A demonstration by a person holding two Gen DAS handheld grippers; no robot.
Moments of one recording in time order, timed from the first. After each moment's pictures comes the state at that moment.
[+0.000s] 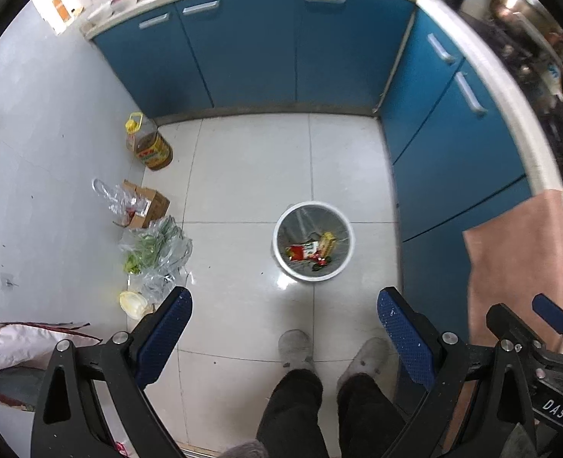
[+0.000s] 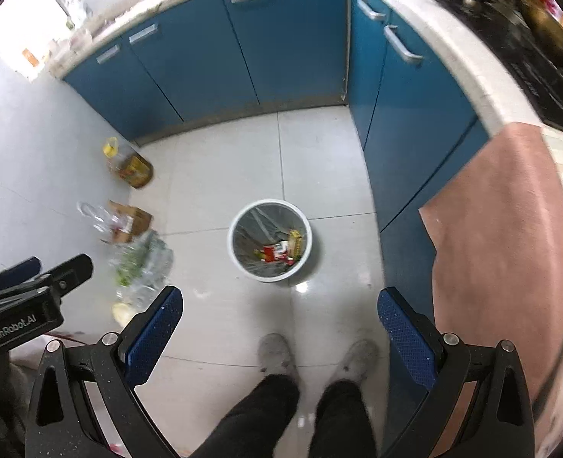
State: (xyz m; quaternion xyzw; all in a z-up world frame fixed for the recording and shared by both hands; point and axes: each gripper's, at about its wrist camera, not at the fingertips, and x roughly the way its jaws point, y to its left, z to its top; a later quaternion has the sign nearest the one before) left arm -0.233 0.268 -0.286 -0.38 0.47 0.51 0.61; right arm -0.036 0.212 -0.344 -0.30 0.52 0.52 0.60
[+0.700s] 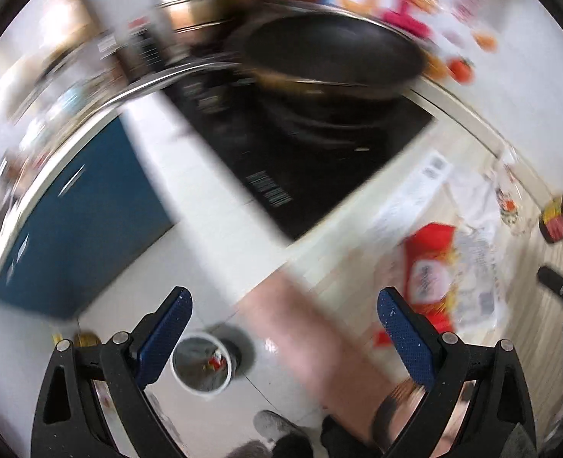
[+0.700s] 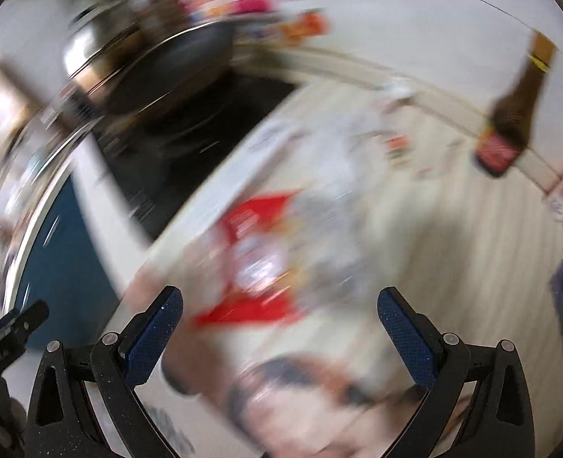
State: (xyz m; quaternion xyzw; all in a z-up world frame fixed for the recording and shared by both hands) left arm 0.253 0.229 -0.202 -0.13 0.54 0.28 0.78; right arm 0.410 0.005 -0.243 -0.03 0.56 0.22 0.80
